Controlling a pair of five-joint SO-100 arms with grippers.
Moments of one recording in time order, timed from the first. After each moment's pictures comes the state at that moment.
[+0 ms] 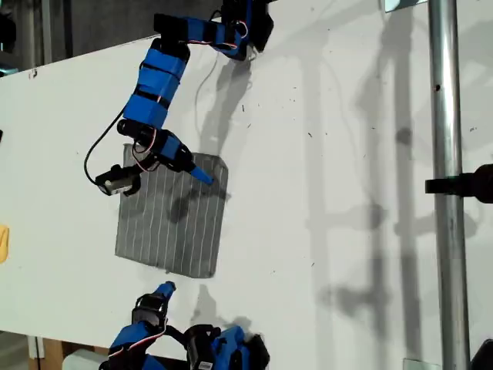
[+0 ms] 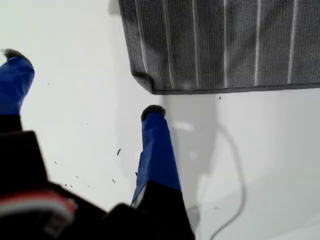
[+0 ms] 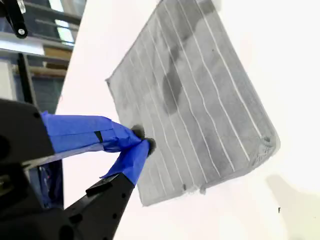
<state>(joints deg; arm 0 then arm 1) -33.6 119.5 86.2 94.7 -47.9 21.1 70.3 56.2 91.8 25.6</state>
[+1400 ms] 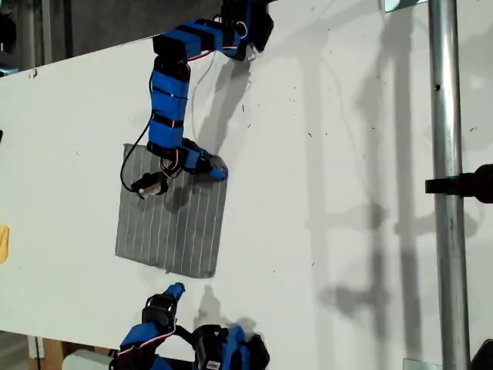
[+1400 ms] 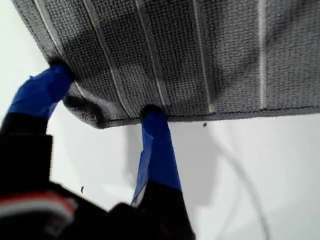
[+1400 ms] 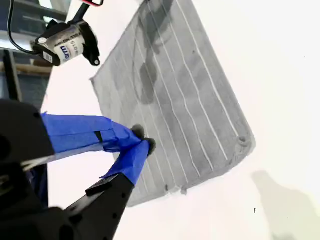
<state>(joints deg) -31.6 124.8 96.5 91.8 -50.5 23.6 55.3 70.8 73.4 27.9</state>
